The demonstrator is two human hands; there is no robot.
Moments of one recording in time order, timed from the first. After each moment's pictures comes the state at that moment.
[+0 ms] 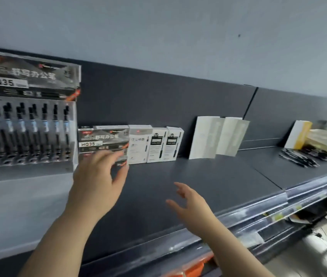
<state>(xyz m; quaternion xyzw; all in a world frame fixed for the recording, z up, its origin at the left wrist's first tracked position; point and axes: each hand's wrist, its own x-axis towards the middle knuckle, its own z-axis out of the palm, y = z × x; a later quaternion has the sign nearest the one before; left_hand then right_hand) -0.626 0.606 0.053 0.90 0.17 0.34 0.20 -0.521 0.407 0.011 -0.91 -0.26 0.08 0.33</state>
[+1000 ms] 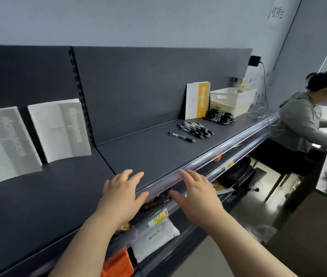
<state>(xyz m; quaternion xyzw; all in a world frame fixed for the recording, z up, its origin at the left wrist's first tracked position) -0.214 0.093 -0.018 0.99 0.02 0.02 0.14 -0.190 -0.102 -0.017 -0.97 -0.14 -0.02 0.18</state>
